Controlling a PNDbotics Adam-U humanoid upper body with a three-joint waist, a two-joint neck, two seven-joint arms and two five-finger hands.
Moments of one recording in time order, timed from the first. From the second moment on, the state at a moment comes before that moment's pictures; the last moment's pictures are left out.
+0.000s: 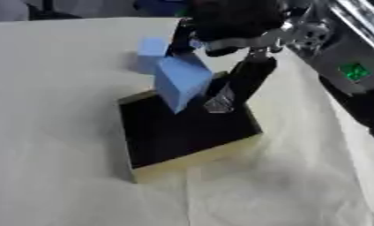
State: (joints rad) left arm -0.35 0.37 0.11 -1.98 -0.38 -0.09 0.60; right arm -1.04 -0.75 0.54 -1.75 0.49 -0.39 0.70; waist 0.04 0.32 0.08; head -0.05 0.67
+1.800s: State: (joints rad) left arm -0.35 0.37 0.11 -1.98 -0.38 -0.09 0.59; right arm -1.00 -0.71 0.61 -1.66 0.73 -0.46 0.68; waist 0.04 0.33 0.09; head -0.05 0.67
